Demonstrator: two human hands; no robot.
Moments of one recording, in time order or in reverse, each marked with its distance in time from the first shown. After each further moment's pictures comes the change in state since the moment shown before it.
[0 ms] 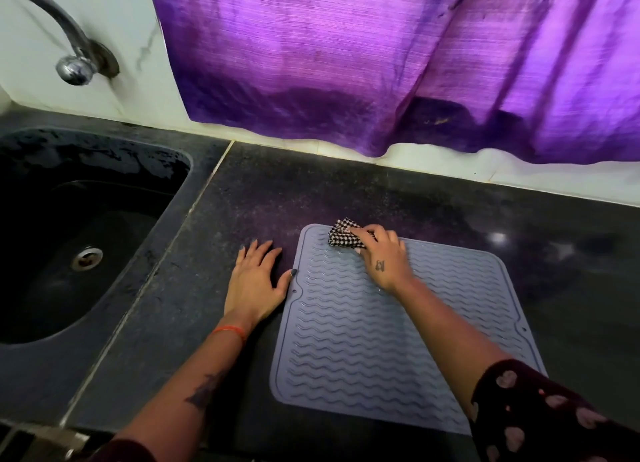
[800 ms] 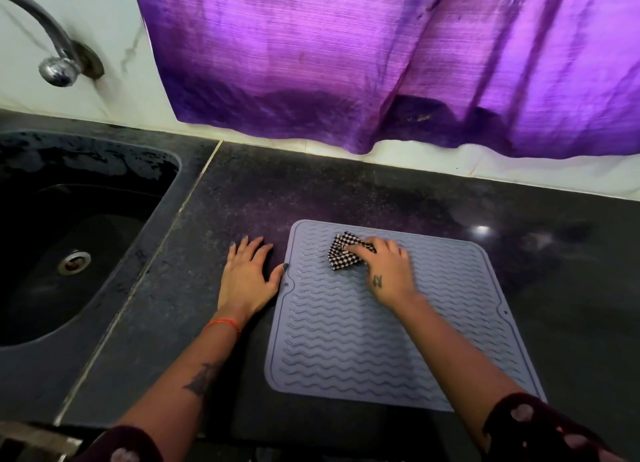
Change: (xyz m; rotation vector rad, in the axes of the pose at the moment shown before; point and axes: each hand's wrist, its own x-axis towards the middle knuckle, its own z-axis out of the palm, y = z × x) left_hand -0.001 0.001 -0.001 0.008 0.002 -0.005; right_hand -0.052 -0.002 -0.014 -0.141 0.043 -0.021
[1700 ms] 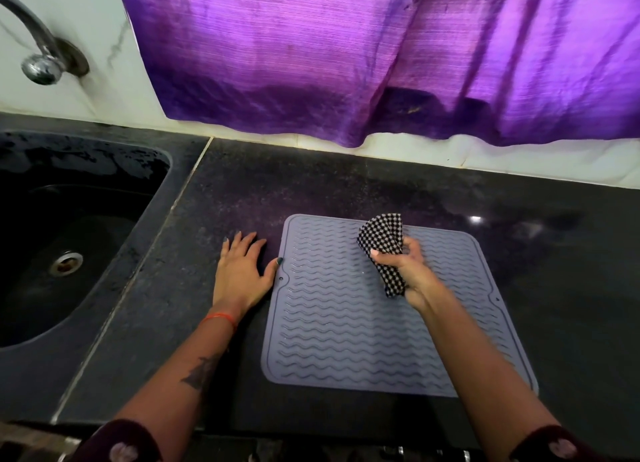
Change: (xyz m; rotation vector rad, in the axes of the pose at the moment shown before) left_hand 0.001 0.000 0.001 0.025 0.003 0.008; right_hand -0.019 0.013 -0.026 1.513 0.008 0.806
